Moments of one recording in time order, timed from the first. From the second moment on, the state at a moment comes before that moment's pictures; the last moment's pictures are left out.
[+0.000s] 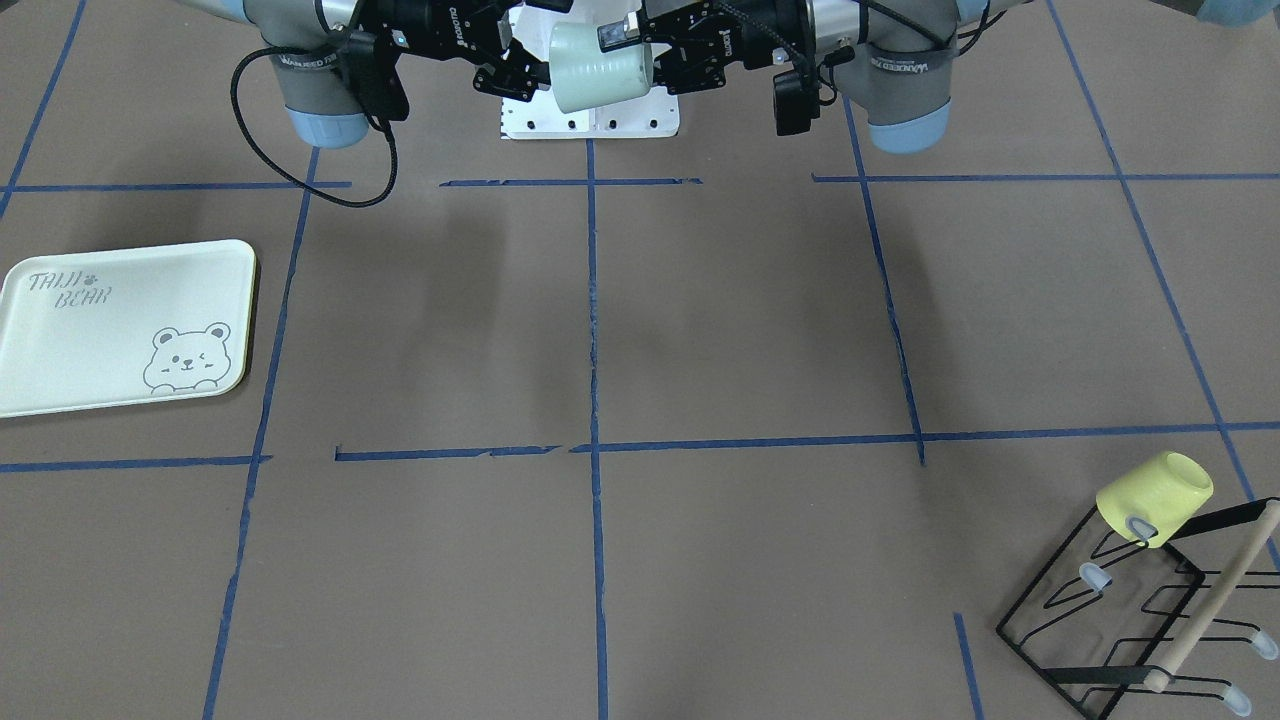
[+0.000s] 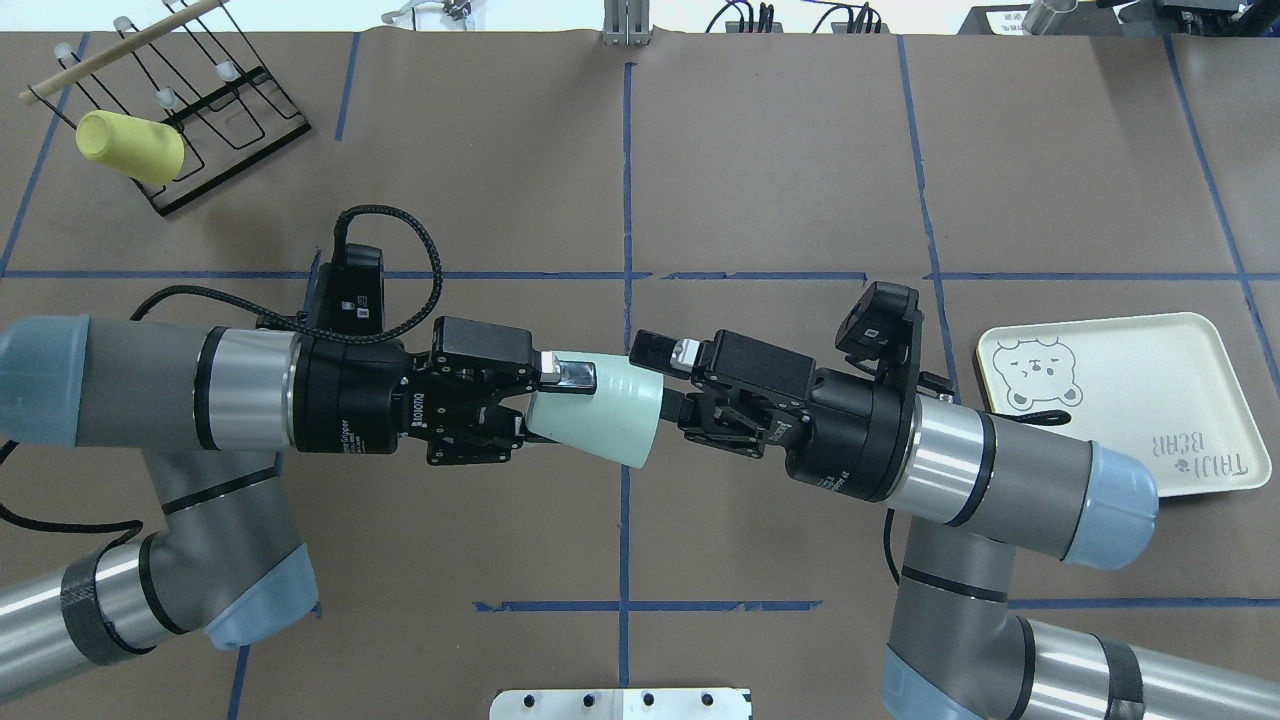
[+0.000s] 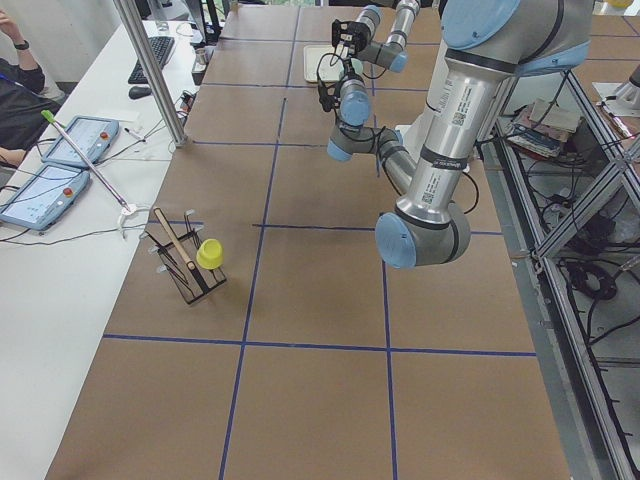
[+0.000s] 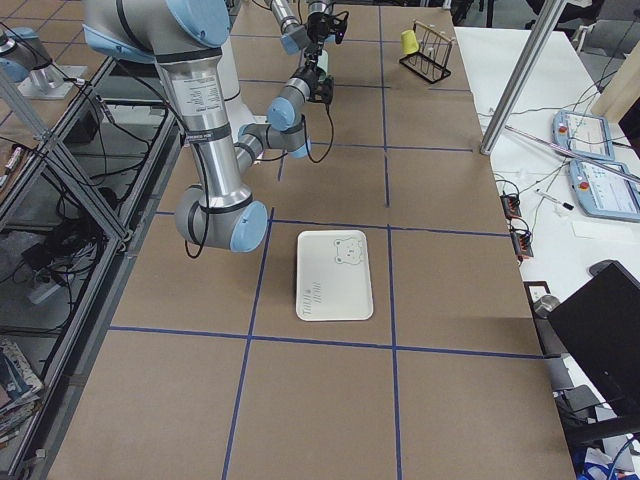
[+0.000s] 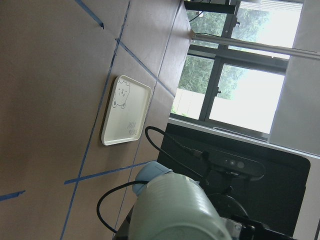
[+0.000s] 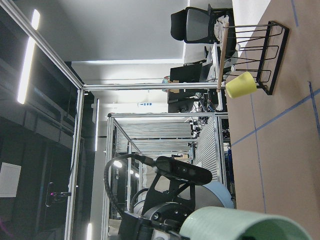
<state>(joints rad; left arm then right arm) -0.52 -1.98 -1.81 -3.07 -1.97 -2.10 0.35 -1.19 1.79 0.15 1.50 1.82</state>
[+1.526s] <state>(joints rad) -0.53 -1.99 -1.81 -3.07 -1.96 -2.14 0.35 -1.20 1.79 0.16 1.50 1.82</state>
